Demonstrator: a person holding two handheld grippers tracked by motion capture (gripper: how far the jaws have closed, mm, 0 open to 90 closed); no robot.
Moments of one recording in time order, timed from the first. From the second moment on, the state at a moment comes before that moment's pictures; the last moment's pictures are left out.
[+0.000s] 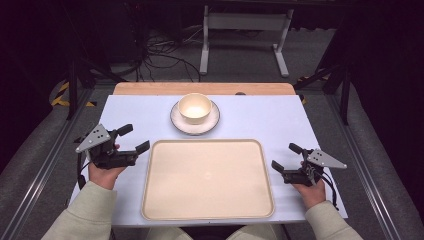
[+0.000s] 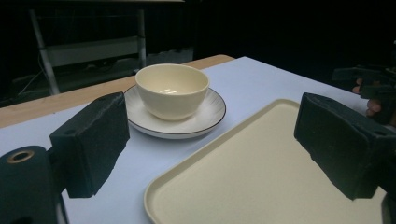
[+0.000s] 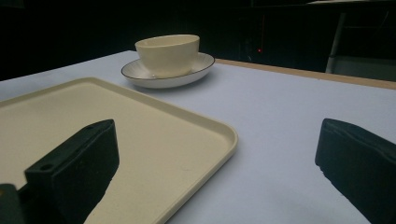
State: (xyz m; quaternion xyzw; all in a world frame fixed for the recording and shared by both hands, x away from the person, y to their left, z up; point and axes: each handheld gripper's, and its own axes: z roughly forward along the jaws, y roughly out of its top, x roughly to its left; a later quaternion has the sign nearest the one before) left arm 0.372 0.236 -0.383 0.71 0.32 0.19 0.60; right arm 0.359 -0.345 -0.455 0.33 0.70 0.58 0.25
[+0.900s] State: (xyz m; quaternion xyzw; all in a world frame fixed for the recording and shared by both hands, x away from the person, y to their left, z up) left arm 0.429 0.209 -0.359 0.72 0.33 0.17 0.59; right arm 0.359 -0.346 -0.455 0.33 0.70 0.59 0.25
